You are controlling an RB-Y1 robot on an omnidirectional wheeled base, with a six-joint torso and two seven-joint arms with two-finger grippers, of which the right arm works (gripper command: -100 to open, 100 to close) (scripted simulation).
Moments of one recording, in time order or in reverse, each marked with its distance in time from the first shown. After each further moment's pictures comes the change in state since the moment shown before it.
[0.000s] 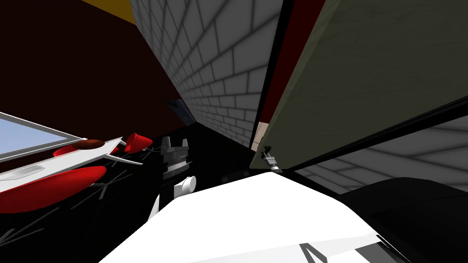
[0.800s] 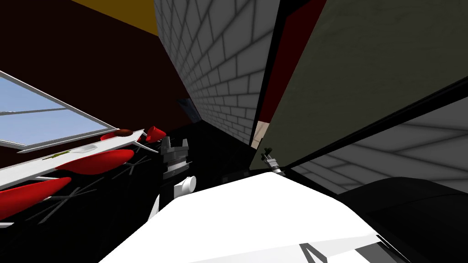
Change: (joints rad) arm 0.030 -0.048 0.054 0.019 0.035 -0.066 -0.058
